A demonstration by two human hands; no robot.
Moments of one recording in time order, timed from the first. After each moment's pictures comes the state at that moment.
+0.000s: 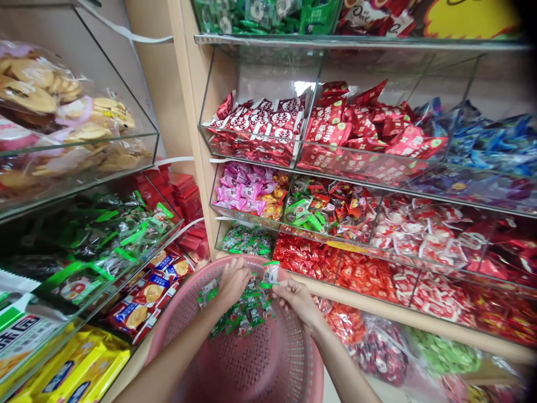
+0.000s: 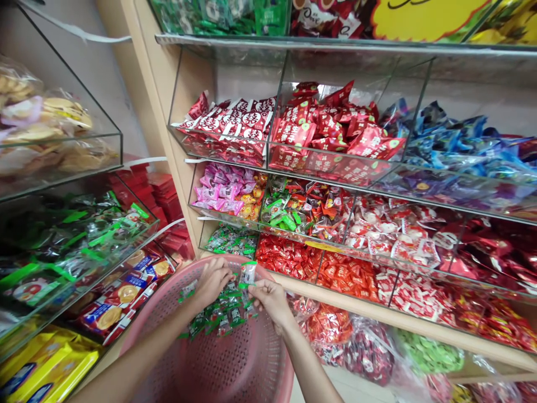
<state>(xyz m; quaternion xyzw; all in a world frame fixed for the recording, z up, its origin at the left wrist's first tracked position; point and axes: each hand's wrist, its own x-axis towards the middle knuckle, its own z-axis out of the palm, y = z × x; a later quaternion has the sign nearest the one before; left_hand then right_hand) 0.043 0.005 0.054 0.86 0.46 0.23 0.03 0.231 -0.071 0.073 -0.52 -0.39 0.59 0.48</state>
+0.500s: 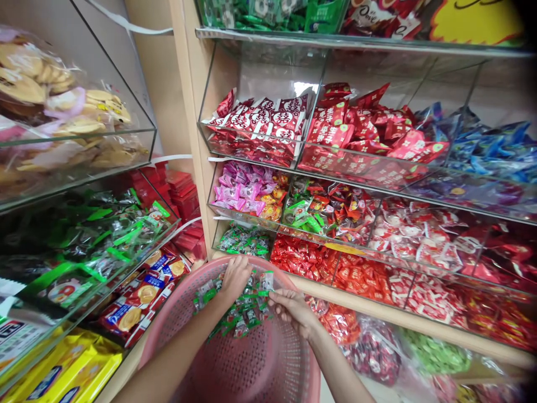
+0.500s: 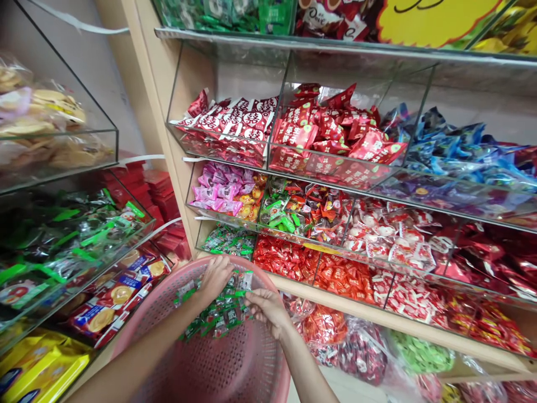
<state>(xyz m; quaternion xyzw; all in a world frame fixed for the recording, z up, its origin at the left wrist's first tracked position) 0.063 0.024 0.036 0.87 0.45 0.16 -0.06 0.237 -0.070 0.047 -0.54 -0.30 0.66 0.43</state>
